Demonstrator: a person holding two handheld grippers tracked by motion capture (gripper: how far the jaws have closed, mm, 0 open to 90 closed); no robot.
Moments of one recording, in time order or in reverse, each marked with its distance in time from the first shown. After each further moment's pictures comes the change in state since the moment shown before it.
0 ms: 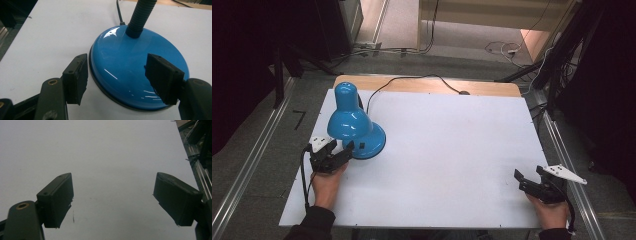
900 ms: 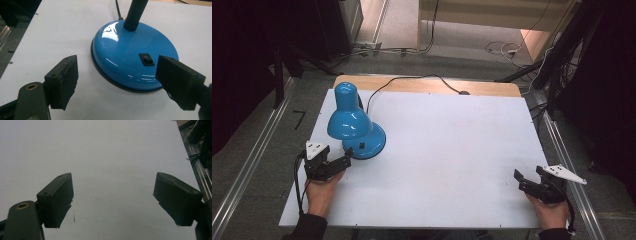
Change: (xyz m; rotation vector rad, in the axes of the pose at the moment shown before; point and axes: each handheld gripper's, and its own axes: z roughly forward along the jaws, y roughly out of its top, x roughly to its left) left arm 0.000 -0.005 -0.023 0.021 0.007 0.009; right arm 0.001 0.000 0.000 0.004 0.001 0.001
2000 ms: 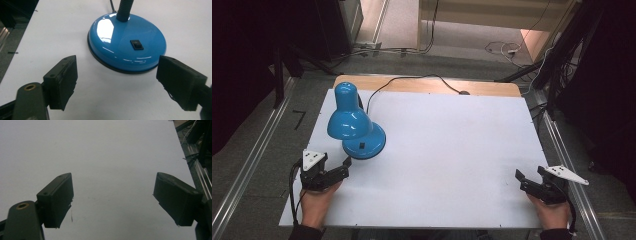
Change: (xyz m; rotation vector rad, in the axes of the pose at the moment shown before) left arm -0.004 -0.011 -0.024 0.015 -0.021 0.036; right arm -0.003 -0.001 -0.002 -0.005 -0.005 0.006
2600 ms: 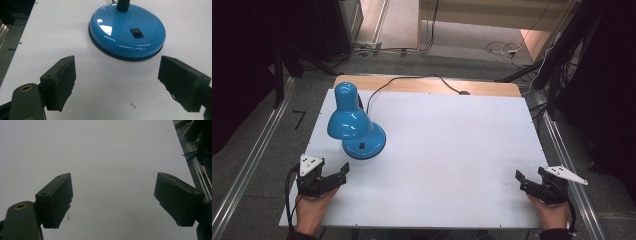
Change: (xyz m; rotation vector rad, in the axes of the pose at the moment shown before) left arm 0.004 -0.008 -0.010 0.034 -0.004 0.017; right arm -0.002 -0.002 0.002 0.011 -0.012 0.009
